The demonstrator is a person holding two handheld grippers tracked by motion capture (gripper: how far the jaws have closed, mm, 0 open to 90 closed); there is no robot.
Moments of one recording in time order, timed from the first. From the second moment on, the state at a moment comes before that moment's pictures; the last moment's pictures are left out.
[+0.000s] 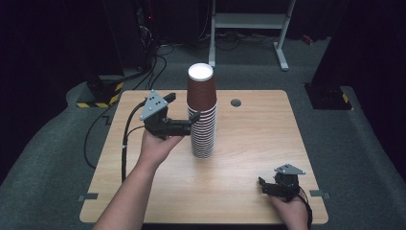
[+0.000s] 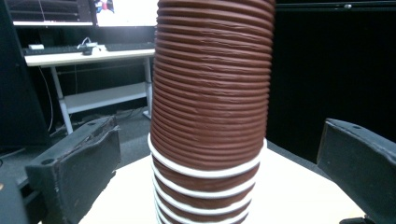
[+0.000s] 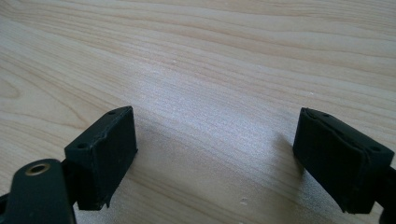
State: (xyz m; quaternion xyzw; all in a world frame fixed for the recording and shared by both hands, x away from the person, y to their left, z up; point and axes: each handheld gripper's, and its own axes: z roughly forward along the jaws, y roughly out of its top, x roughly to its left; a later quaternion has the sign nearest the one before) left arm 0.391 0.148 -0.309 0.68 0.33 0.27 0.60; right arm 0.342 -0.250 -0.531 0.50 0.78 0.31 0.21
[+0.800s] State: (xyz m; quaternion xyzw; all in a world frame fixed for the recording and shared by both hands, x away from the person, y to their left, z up) left arm 0.437 0.126 -0.280 0.68 0.33 0.26 0.60; right arm 0.341 -0.250 -0.531 0.50 0.78 0.31 0.21
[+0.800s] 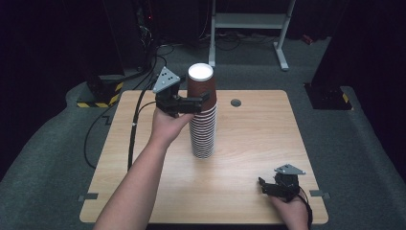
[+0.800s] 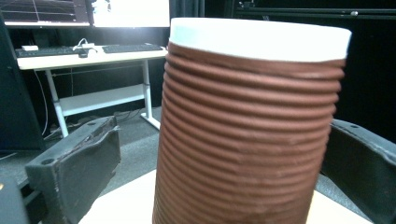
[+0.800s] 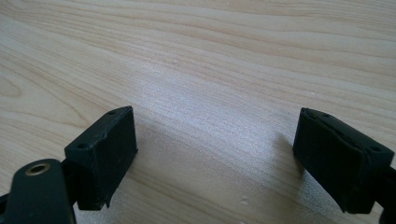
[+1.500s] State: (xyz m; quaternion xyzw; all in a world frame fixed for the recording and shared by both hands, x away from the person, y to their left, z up) left arm 0.452 0.114 -0.285 0.68 0.32 0.25 0.61; right arm 0.341 -0.250 -0.531 0.50 0.78 0.32 0.21
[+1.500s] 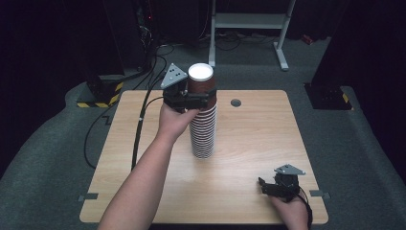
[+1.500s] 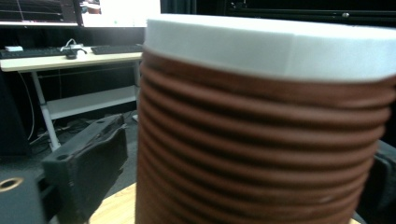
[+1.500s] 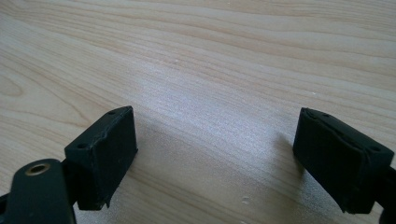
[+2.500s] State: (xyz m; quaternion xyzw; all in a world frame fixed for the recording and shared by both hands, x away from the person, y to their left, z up) left arm 0.442 0.114 -0.289 0.67 0.30 0.27 0.62; right arm 0.341 -0.250 -0.531 0.50 0.78 0.32 0.21
